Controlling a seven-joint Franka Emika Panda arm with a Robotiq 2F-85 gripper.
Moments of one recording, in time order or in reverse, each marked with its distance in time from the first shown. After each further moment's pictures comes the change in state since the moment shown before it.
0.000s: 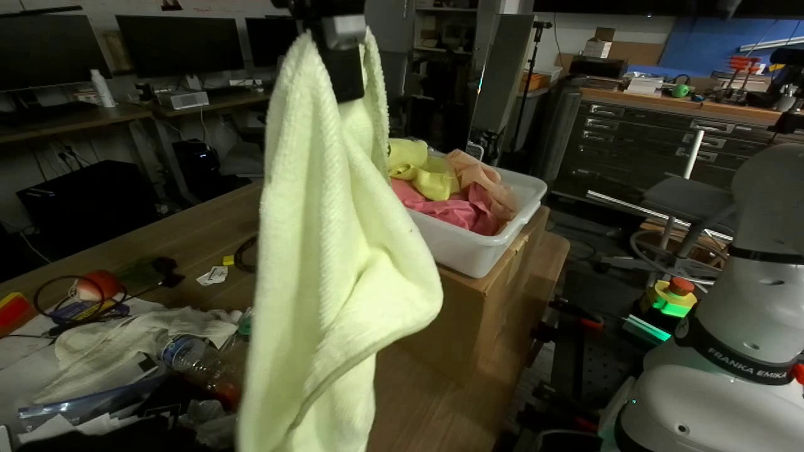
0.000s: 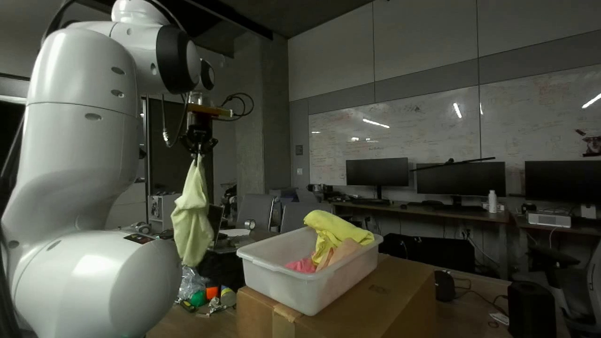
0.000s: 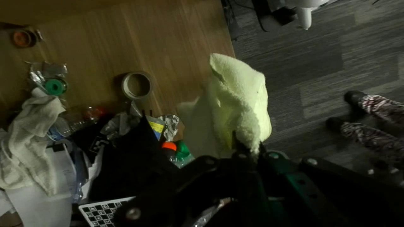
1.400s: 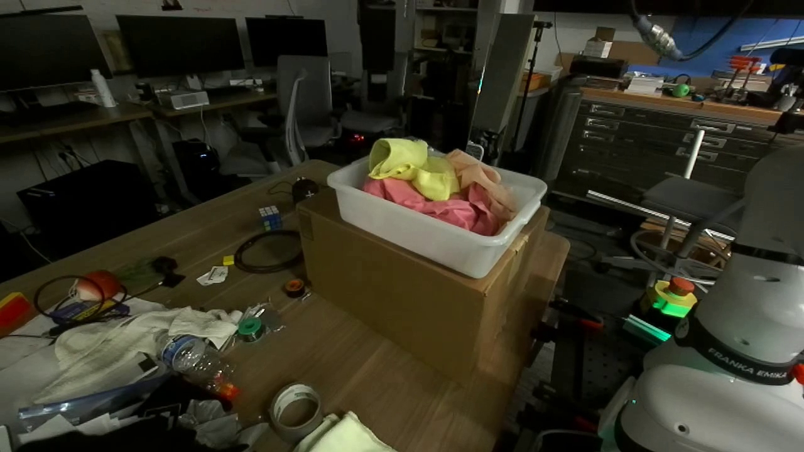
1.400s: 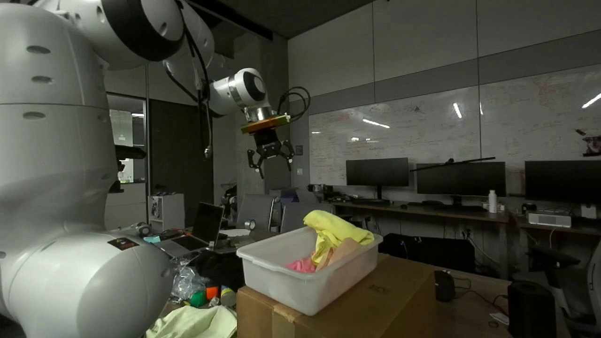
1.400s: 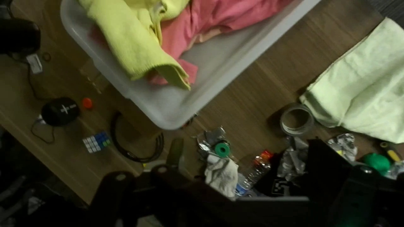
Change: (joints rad) arm -0.188 -0.216 -0.224 -0.451 -0.222 0.428 0.165
